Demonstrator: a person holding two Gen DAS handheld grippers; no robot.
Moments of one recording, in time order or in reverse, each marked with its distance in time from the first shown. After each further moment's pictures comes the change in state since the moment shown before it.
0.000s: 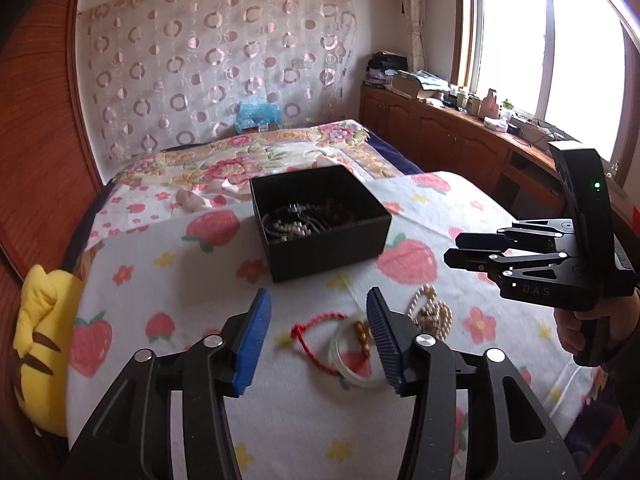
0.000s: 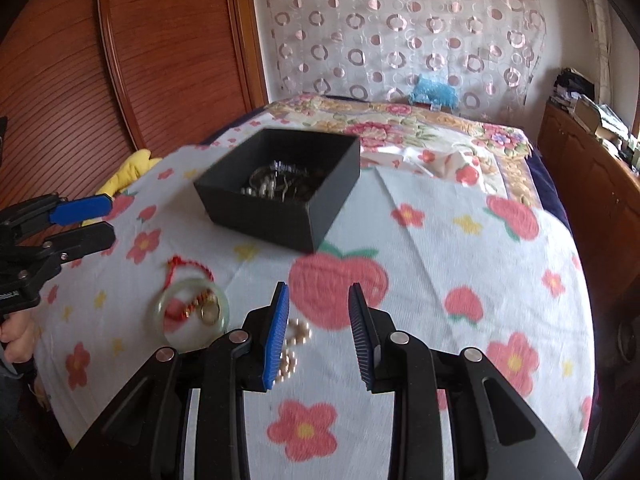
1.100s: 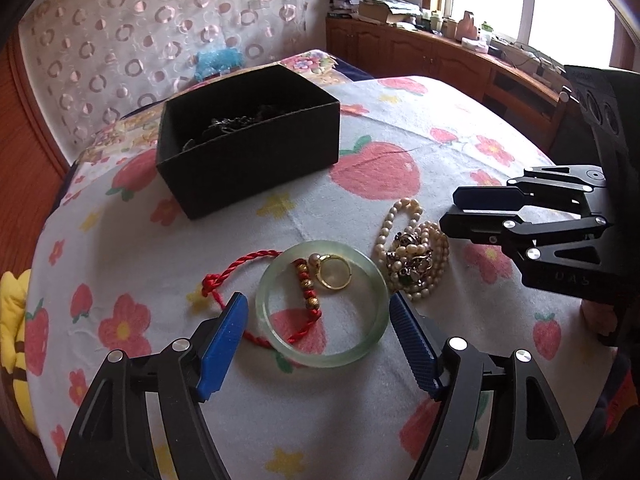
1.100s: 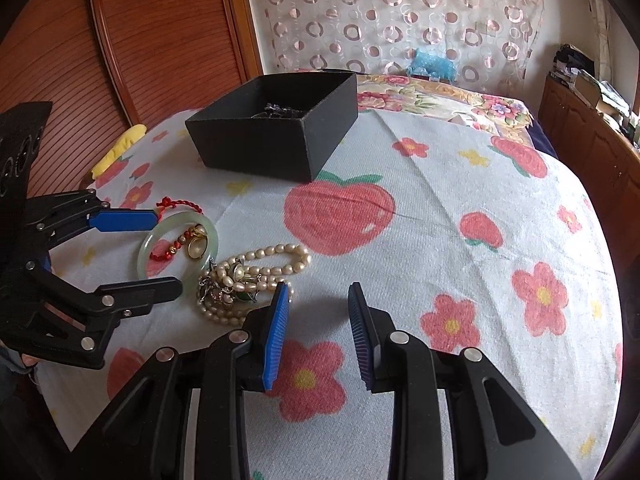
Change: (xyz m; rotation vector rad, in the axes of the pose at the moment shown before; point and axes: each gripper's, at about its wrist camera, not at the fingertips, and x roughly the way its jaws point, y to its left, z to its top) left arm 0.073 -0.045 -0.025 0.120 0.249 -0.040; right arm 0.014 -0.002 -0.040 0.032 0.068 0.008
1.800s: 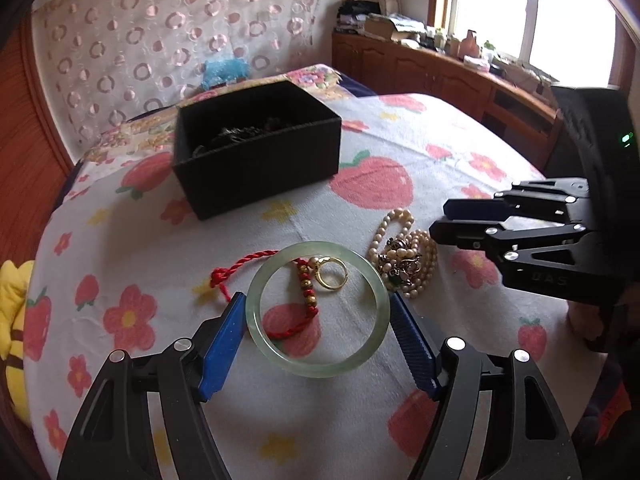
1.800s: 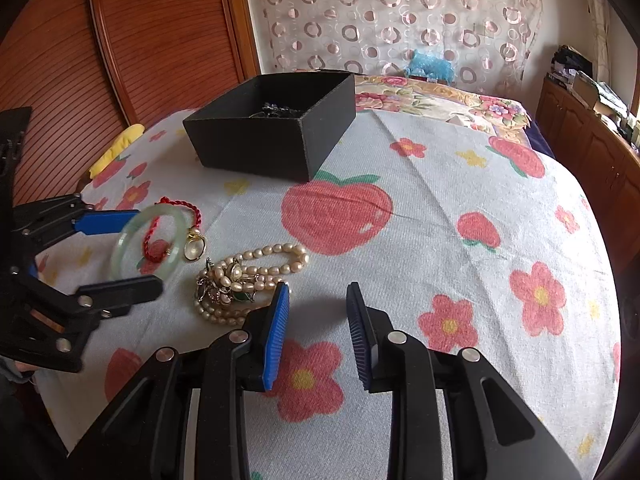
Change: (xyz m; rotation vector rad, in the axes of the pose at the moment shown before) left arm -0.025 0.000 -0.012 -0.044 -0.073 -0.006; right arm 0.001 0.001 0.000 -0.005 -0.002 -0.014
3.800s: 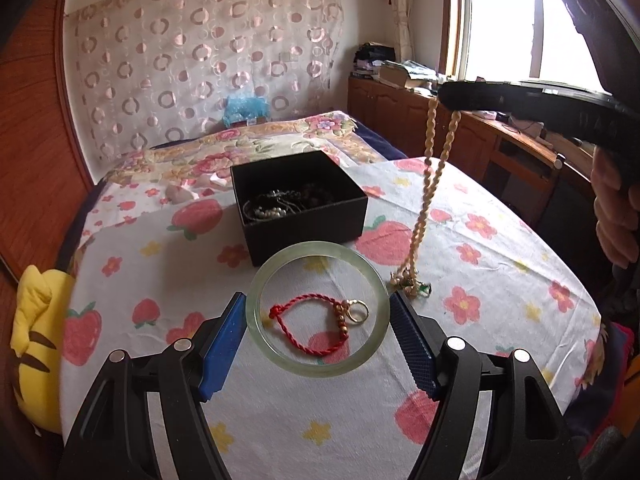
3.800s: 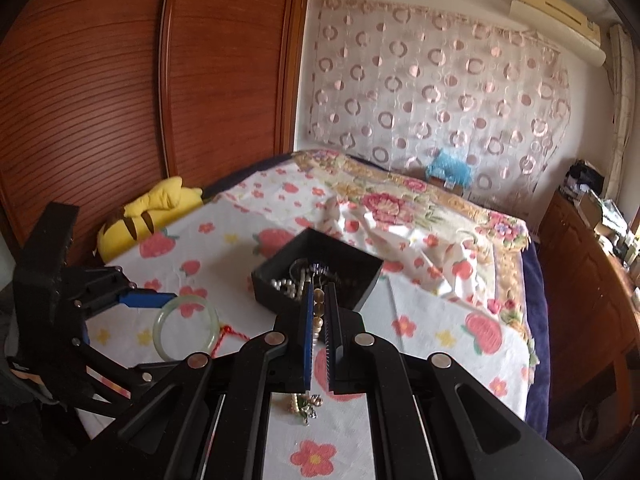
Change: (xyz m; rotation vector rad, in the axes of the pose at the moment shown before) left arm -0.060 0.020 0.011 -0.048 -0.154 0.030; right arm -0.115 0.050 0.110 -0.243 -0.244 -0.015
